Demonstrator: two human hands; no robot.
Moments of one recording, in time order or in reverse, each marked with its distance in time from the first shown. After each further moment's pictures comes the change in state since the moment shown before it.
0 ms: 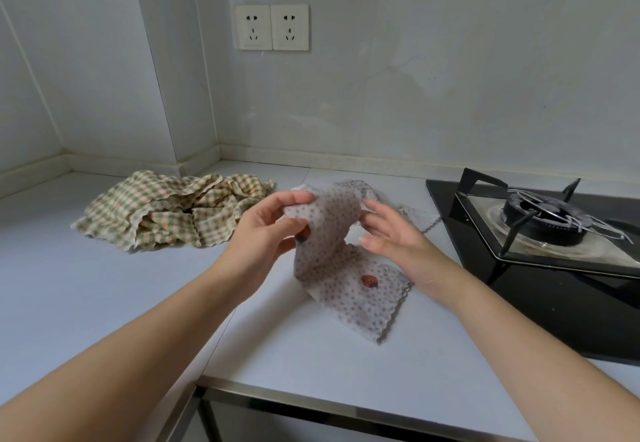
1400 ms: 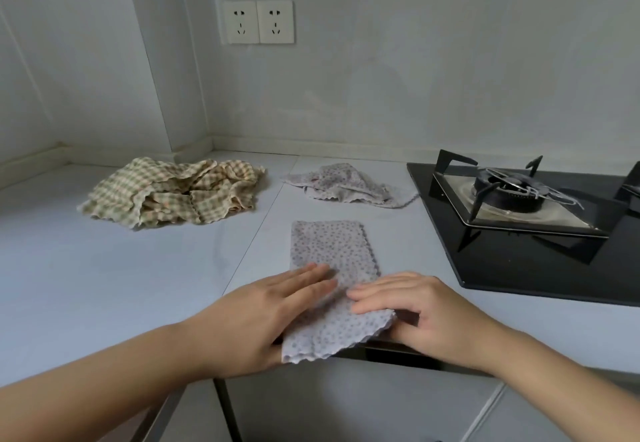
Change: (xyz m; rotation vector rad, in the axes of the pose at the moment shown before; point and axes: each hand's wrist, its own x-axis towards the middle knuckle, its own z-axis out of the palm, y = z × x) left_hand -0.104 -0.024 -0.022 1.378 -0.729 0.566; right_hand -0.119 0.016 0.014 -0.766 -0.137 -0.455
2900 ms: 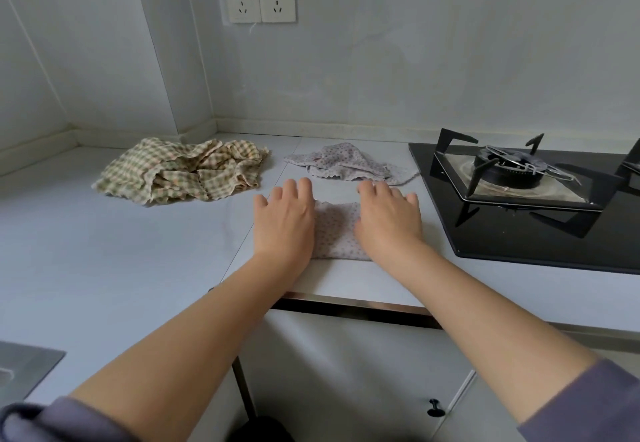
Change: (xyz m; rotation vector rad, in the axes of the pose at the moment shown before) left_hand 0.078 0.001 0.007 0.462 0.338 -0.758; right_hand 0.083 -0.008 0.012 -0.692 0.125 0.642
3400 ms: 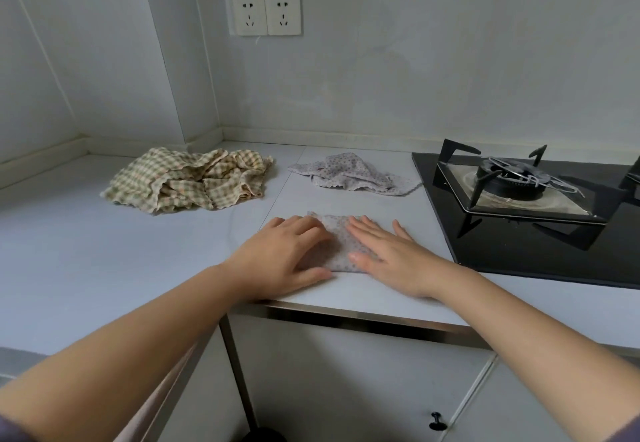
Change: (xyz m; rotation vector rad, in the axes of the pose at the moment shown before) left_hand -0.008 -0.042 -0.002 -0.300 -0.230 0.564; right_hand -0.013 0.041 0.011 0.320 -0.447 -0.405
